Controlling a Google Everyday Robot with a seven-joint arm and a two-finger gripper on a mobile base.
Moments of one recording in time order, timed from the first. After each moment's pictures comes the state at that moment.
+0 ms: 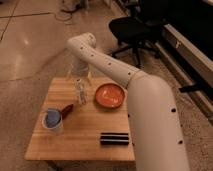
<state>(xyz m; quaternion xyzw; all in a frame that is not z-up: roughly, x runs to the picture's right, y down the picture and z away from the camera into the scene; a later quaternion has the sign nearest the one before) -0.162 -0.049 0.814 -0.16 -0.28 -0.61 0.72</state>
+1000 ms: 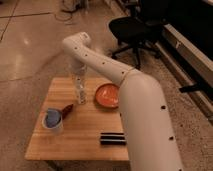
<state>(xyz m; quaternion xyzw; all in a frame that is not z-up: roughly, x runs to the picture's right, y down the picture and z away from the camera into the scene) -0.154 -0.059 0.817 -0.17 -0.25 -0.62 0.72</state>
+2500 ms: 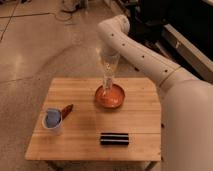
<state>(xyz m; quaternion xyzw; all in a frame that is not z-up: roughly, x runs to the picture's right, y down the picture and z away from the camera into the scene) 0.023 -0.110 0.773 -0.17 -0.15 -0.51 0.83</state>
